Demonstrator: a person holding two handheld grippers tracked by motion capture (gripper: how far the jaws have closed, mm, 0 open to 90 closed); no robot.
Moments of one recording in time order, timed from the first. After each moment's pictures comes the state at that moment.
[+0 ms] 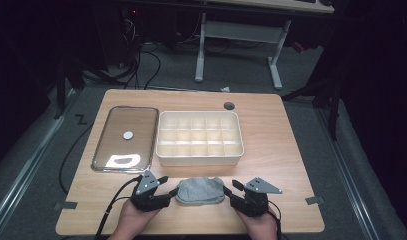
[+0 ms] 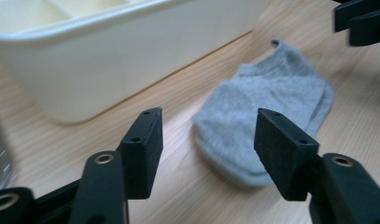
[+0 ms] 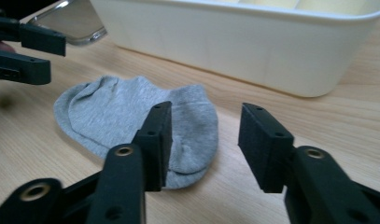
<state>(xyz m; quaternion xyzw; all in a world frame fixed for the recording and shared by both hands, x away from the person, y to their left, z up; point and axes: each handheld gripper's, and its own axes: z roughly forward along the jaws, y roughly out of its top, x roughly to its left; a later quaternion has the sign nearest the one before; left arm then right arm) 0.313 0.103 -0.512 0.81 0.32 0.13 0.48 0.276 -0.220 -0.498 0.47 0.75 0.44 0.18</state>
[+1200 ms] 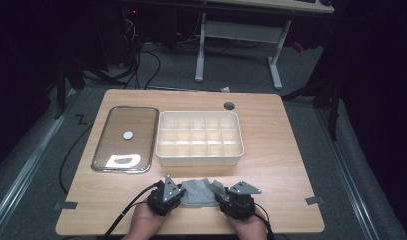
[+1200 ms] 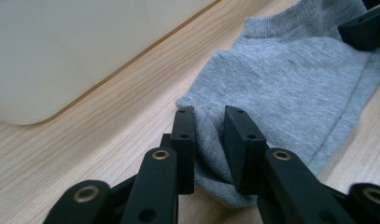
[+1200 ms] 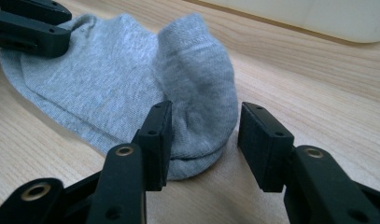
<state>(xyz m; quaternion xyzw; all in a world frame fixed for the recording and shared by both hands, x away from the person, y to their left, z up) 0.303 0.066 -0.533 0.85 0.29 0.20 0.39 0.278 -0.193 -0.530 0.48 0.78 0.36 0.18</state>
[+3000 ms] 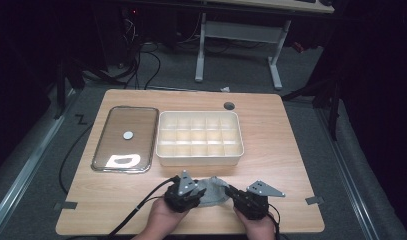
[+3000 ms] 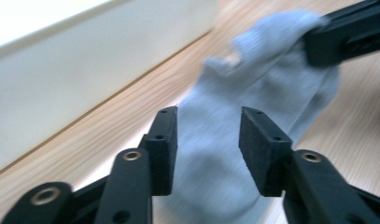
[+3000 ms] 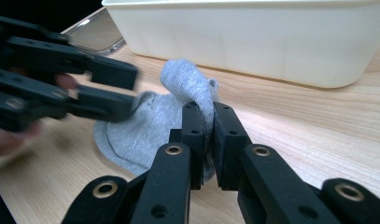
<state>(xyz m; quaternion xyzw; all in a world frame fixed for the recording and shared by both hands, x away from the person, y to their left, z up) 0.304 0.040 -0.507 0.83 0.31 0.14 0.43 0.267 -0.225 -0.507 0.47 0.72 0.48 0.15</state>
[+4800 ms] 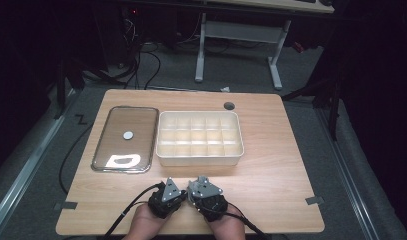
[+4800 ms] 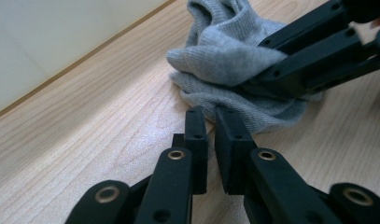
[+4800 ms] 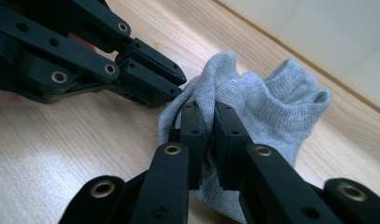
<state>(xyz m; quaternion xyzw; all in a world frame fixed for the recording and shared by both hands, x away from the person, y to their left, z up) 0.303 0.065 -0.534 0.86 0.28 0.13 0.40 0.278 -0.110 -0.508 0.37 0.85 0.31 0.20</state>
